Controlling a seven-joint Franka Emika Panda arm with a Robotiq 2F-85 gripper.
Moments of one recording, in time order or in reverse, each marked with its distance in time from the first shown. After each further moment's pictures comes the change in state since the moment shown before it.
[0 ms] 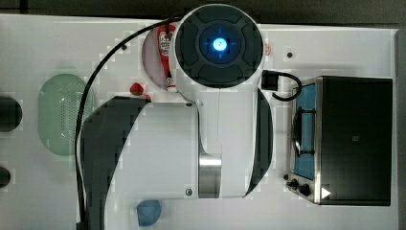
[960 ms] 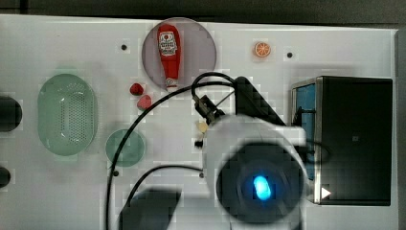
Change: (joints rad) arm -0.002 -0.267 -0.062 -0.348 -0.048 0.184 -0.062
